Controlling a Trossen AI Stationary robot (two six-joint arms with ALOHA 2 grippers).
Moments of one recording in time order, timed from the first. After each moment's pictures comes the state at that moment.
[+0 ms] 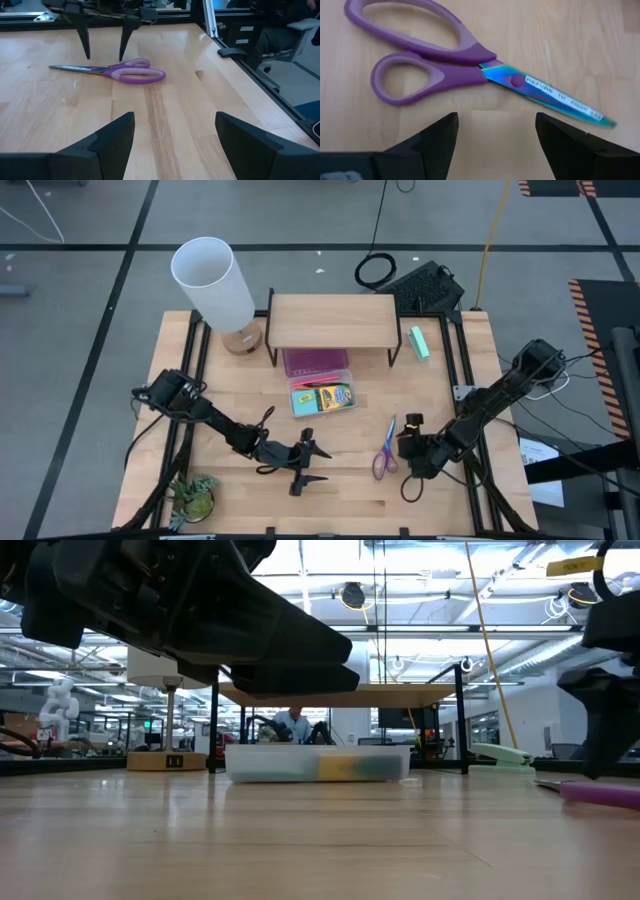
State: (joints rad) left arm -0.47 1.94 0.81 0.81 -0.23 -0.11; right arm 0.76 1.39 0.50 -0.36 0.42 0.61
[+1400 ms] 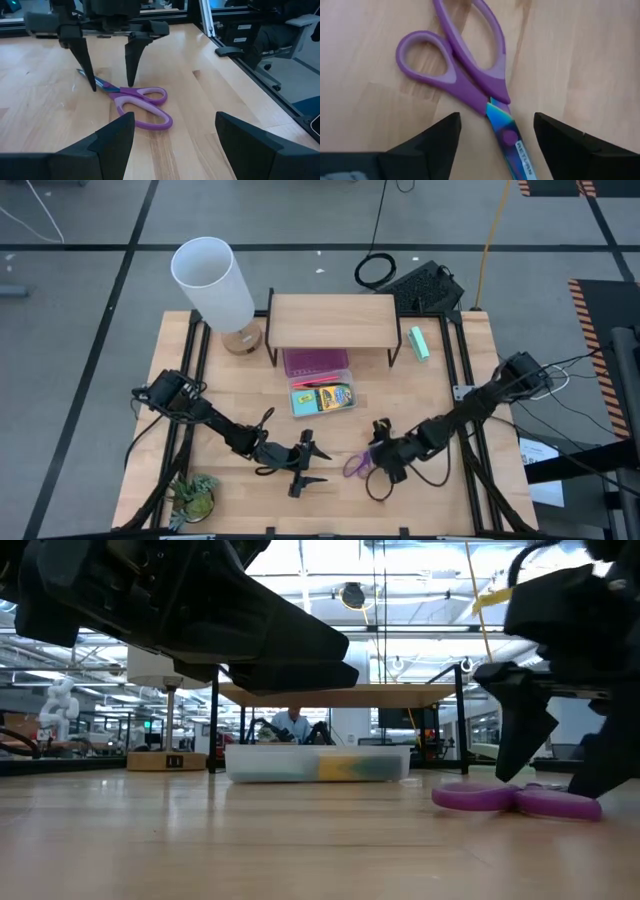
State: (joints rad) left arm -0.48 1.94 0.81 0.82 -0.24 -0.08; right arm 0.54 1.63 0.68 -0.15 0.29 0.15
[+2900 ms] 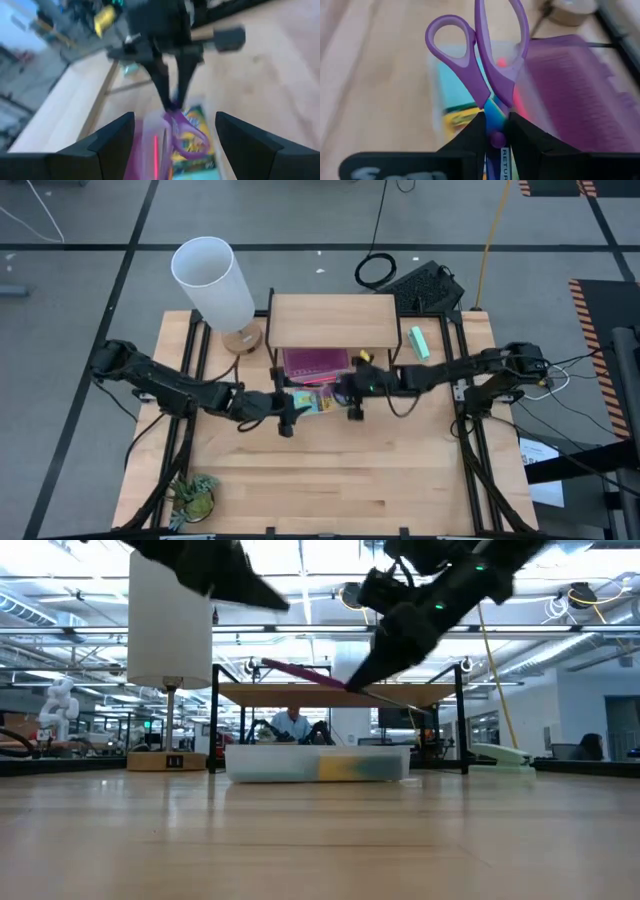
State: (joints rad) left arm -0.26 1.37 0.81 0.10 -0.55 0.24; right arm -0.01 1.55 0.86 0.01 0.15 -0.07
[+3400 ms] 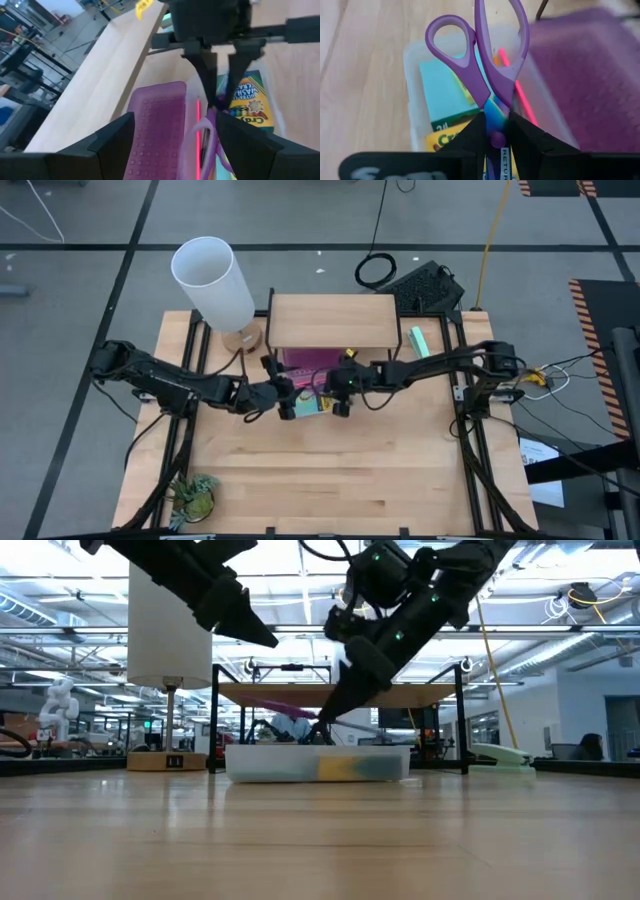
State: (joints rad) left arm -0.18 1.36 0.81 -0.02 -0.69 0.18; right arm -0.08 1.76 0.98 0.02 0.08 -0.01
